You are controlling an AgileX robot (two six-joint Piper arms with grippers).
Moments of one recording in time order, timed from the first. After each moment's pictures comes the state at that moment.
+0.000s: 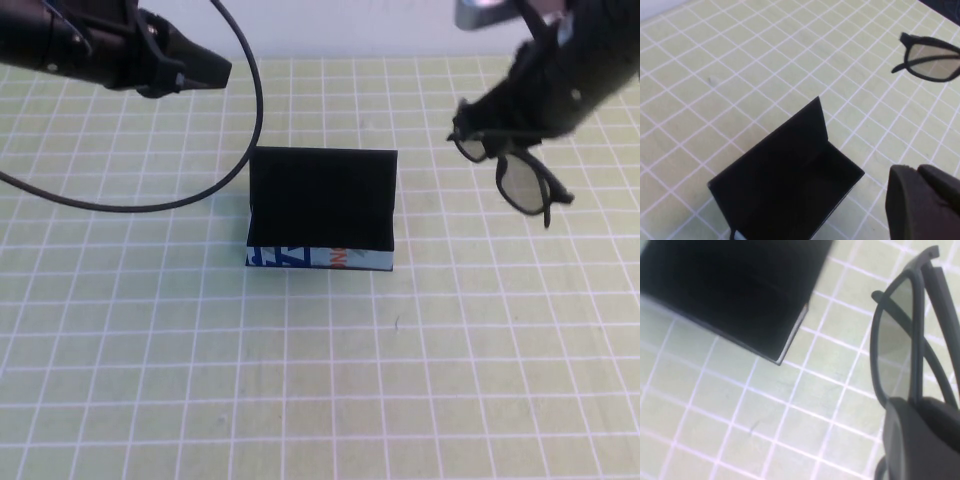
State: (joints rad) right arm 0.39 1.74 -1.72 0.06 1.09 -0.03; left arm -0.11 1.69 -1.59 -0.97 1.08 1.04
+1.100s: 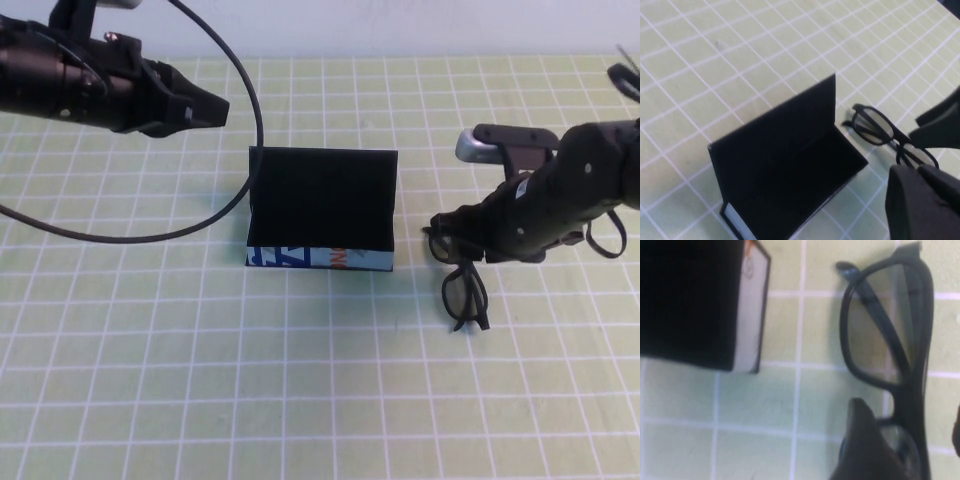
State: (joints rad) right arm 0.37 1.84 -1.25 0.18 0.56 0.20; left arm -0.11 1.66 -1.43 -1.01 0.98 1.02
